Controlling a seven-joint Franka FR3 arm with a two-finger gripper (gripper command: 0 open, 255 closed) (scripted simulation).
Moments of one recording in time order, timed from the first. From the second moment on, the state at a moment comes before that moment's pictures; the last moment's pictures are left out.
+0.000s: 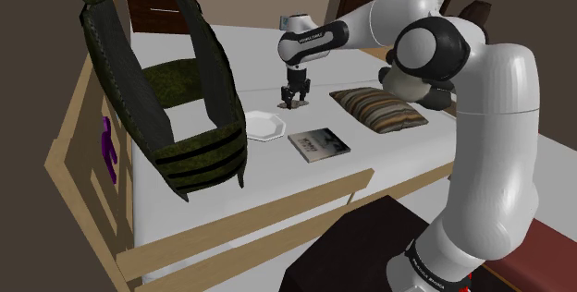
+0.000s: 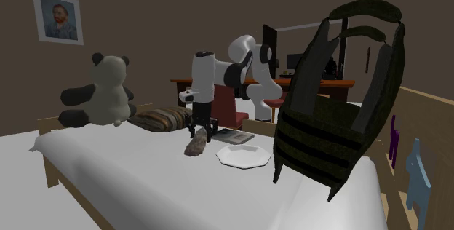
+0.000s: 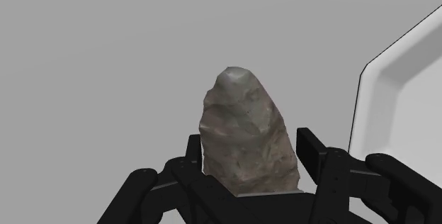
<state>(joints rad) -0.14 0.51 -0.05 -1.54 -0.12 1.98 -0.12</state>
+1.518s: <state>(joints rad) 0.05 0.44 0.02 -1.51 -0.13 1.85 0.12</state>
